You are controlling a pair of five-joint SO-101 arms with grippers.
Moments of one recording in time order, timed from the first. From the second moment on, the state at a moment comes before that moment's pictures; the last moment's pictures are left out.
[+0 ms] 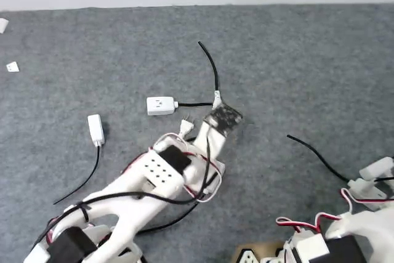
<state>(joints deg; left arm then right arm) 38.9 -17.2 46.3 55.3 6.8 68.5 -14.6 46.6 41.2 10.3</state>
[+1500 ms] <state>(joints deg) 32.1 -11.1 45.7 54.0 5.8 67.8 -14.6 46.6 41.2 10.5</state>
